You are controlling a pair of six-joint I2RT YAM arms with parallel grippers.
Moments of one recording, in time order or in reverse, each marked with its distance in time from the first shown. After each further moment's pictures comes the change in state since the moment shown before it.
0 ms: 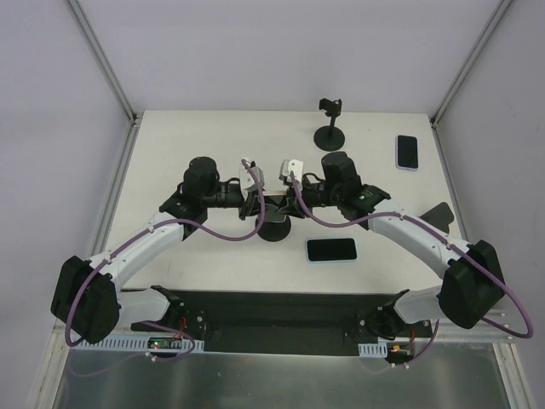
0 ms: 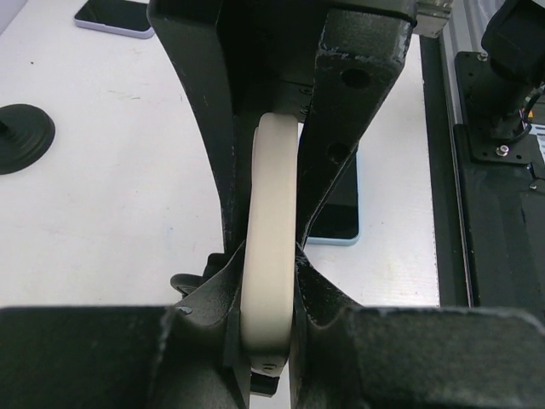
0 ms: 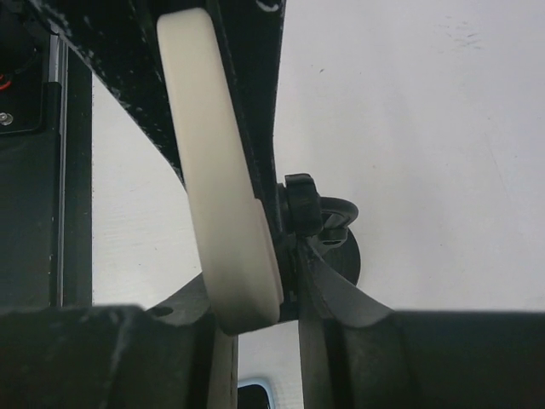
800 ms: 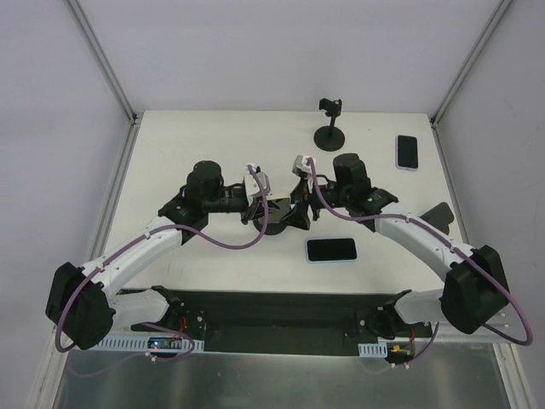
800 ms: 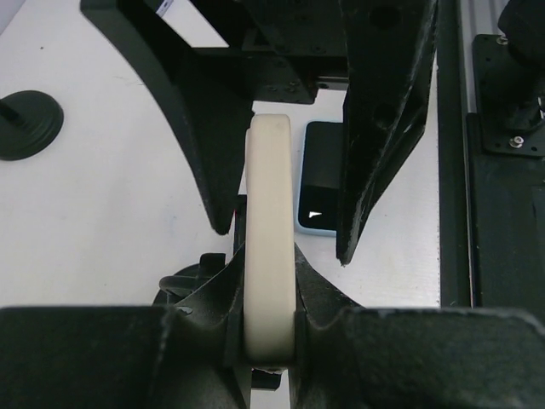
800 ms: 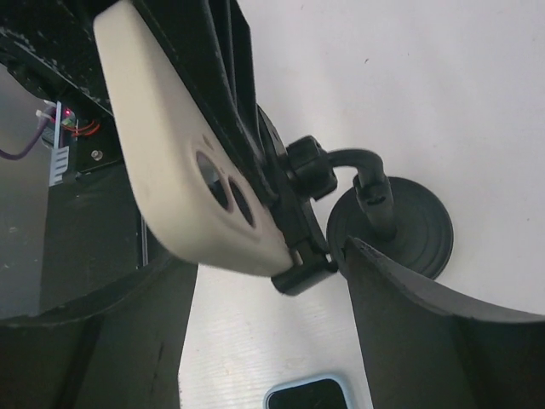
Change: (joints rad) left arm -0.074 -0.066 -0.008 -0.085 -0.154 0.032; right arm -0.085 -0.051 -0.082 0.050 -0.148 0.267
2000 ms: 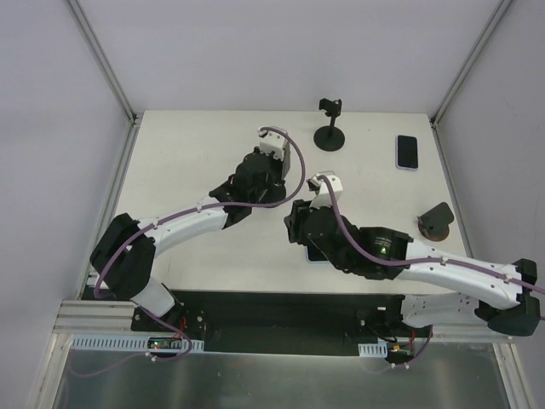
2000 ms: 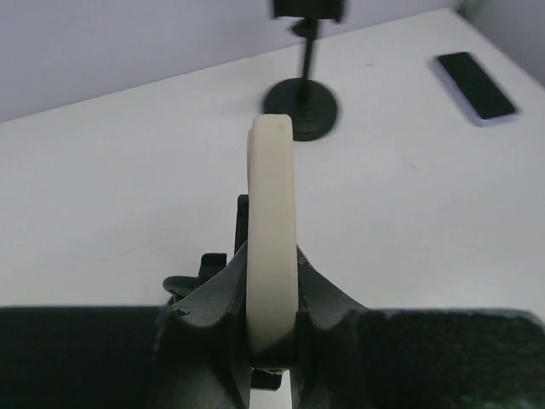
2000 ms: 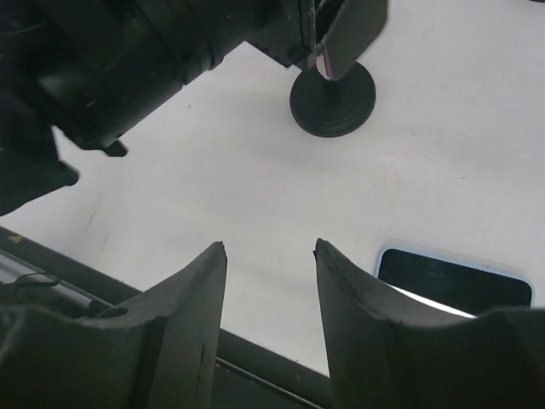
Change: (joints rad) left arm -0.187 0.386 0.232 0.249 -1.017 -0.393; right arm 0.698 -0.191 0.187 -0.479 1.559 0.824
